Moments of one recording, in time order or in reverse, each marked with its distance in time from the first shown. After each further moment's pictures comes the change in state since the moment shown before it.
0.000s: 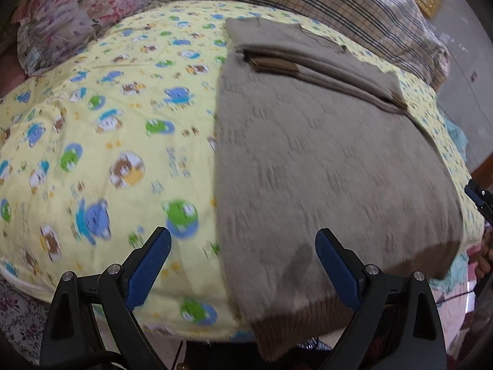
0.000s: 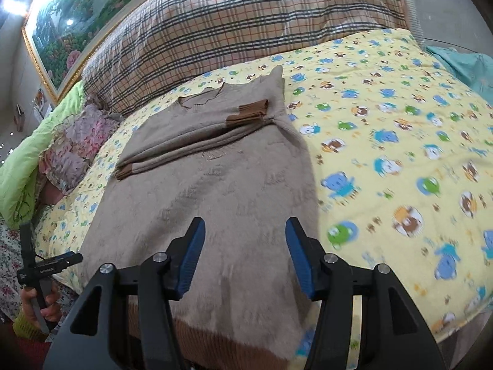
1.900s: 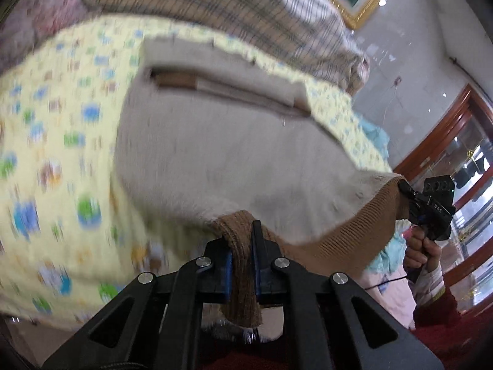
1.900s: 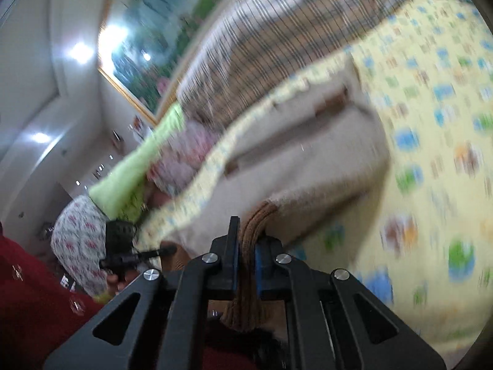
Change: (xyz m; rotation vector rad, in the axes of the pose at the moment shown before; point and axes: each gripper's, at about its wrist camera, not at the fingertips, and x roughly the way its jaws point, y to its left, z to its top) left arm -0.042 -0.029 -0.012 0.078 -0.108 -0.387; right arm -0.034 -0.013 -0.028 0.076 -0.099 0.571
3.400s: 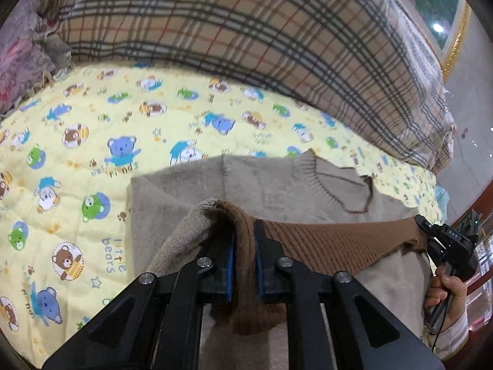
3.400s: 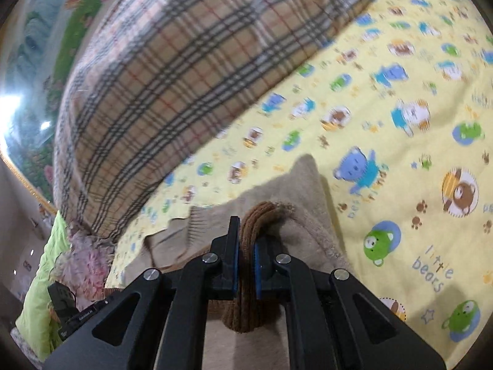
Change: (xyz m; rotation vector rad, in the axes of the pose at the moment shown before) left arm 0.224 0.135 0.307 -0.081 -0.102 0.211; right arm 0.239 -0.177 0.231 0.265 -0.145 -0.408
